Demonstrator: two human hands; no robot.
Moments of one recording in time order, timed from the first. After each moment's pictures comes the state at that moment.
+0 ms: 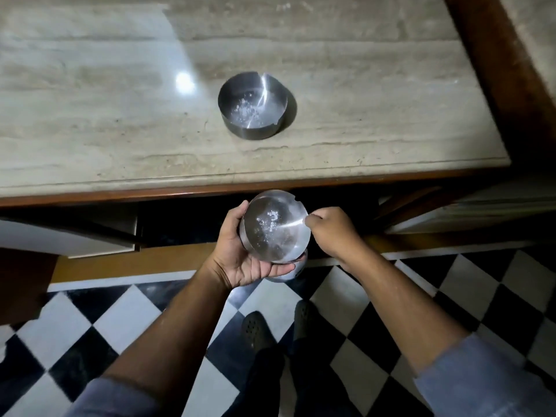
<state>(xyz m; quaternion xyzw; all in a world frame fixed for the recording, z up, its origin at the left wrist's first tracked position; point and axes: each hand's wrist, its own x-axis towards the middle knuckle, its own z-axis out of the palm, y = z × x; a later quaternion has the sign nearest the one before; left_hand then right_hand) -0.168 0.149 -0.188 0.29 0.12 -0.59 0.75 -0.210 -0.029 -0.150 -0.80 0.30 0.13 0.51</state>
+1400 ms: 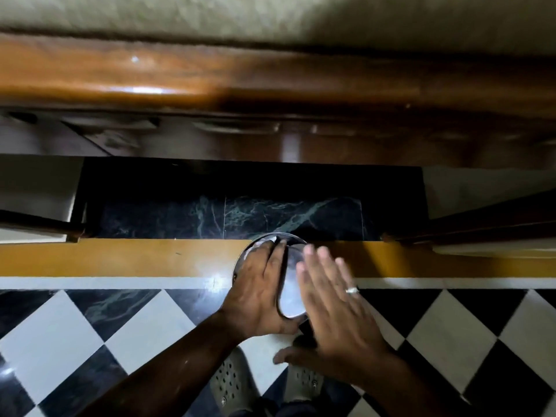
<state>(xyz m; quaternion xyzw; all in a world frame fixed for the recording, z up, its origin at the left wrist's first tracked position) -0.169 0.103 -0.529 0.91 -0.29 -0.16 0.24 -0.244 -0.056 -0.464 -0.98 -0.13 0.12 0.13</state>
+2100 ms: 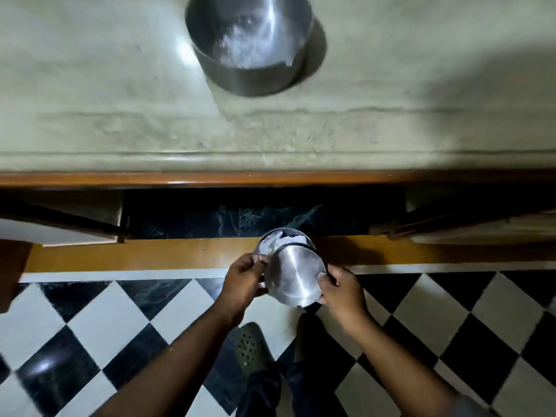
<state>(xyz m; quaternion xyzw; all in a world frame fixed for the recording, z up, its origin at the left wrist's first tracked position) -0.183 0.133 -0.365 0.69 0.25 -0.37 0.57 -0.261 -0.042 -0.386 -0.75 0.36 0.15 0.52</state>
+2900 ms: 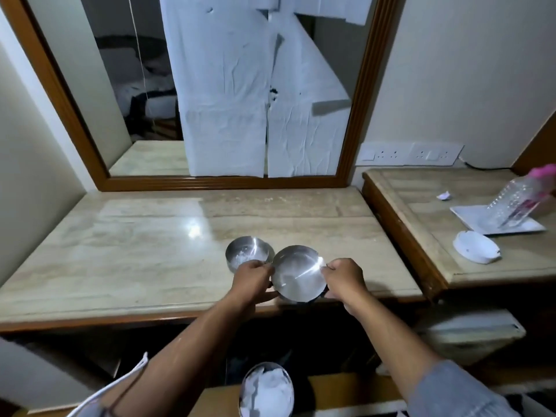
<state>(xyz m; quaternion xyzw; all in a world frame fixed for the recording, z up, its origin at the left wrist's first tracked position) -0.137 0.075 0.008 0.67 0.09 -0.27 0.69 -0.192 -0.099 0.009 -0.82 0.35 -0.05 0.46</state>
